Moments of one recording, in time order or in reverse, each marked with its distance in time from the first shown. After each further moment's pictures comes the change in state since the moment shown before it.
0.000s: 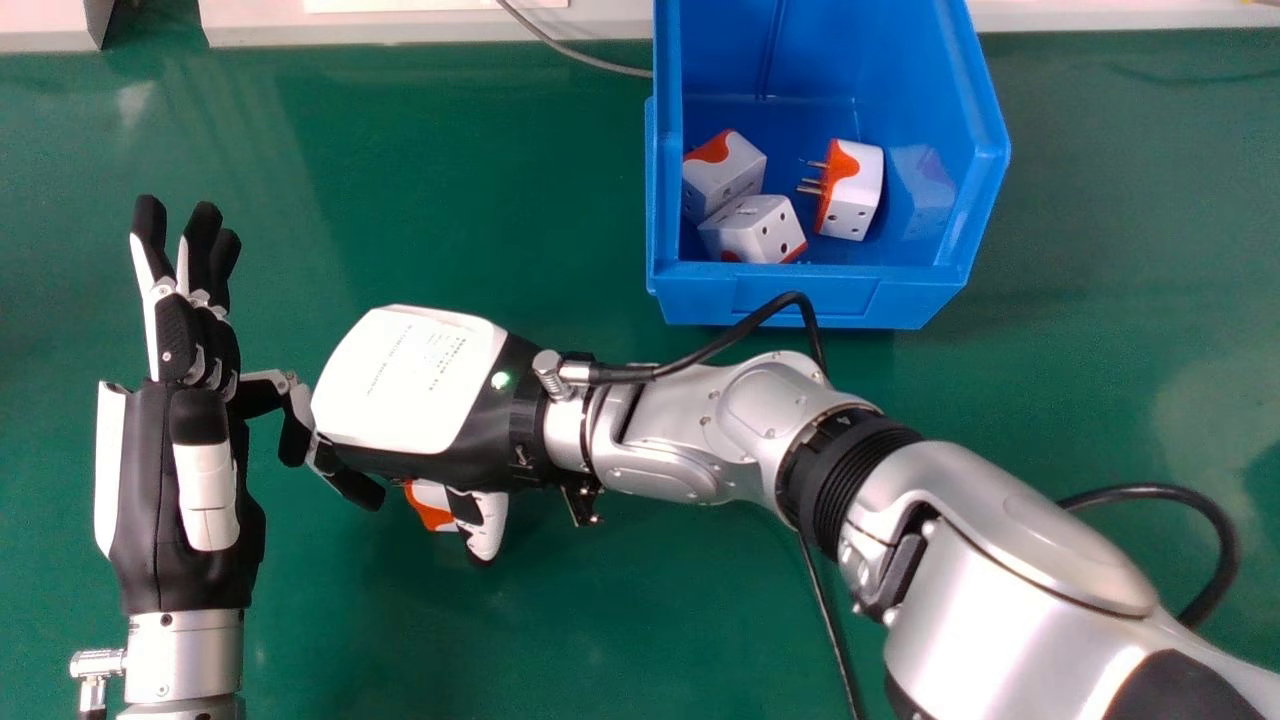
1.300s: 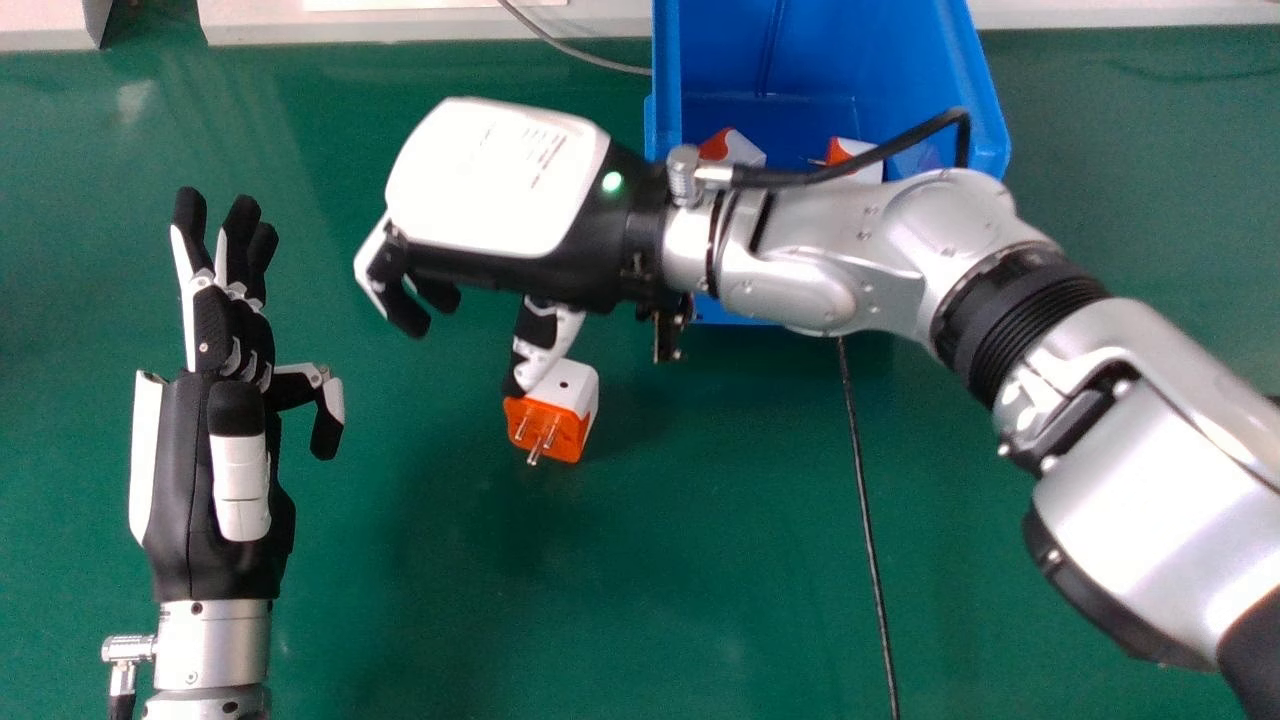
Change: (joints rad) left arm -0.018 -0.025 -0.022 0.005 0.016 0.001 0.004; right arm -0.136 -0.329 -0.210 -0.189 0.078 -0.261 0.038
